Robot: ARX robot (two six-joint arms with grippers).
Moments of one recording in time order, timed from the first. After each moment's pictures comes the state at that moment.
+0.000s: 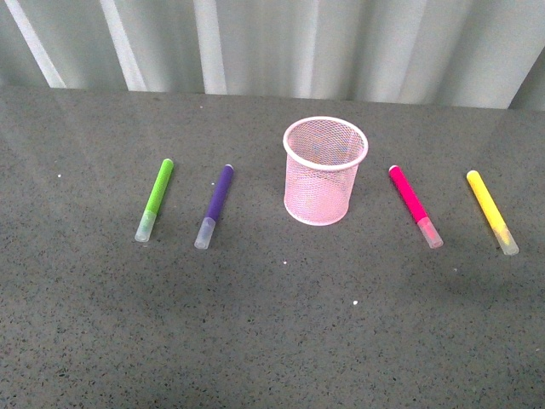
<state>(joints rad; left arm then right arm) 0.00 0.00 0.02 0.00 0.00 0.00 0.00 0.00 0.02 0.00 0.00 0.00</state>
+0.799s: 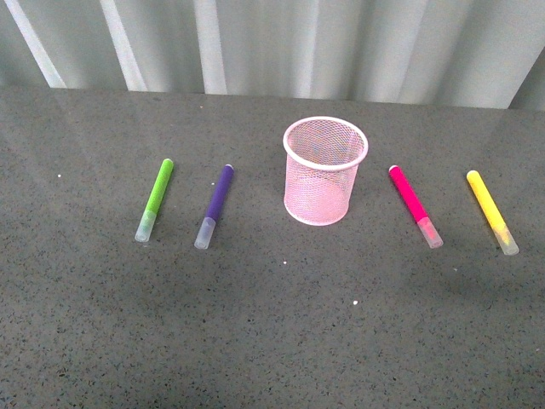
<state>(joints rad) 0.00 0.00 0.02 0.00 0.00 0.00 0.00 0.00 0.02 0.00 0.00 0.00</state>
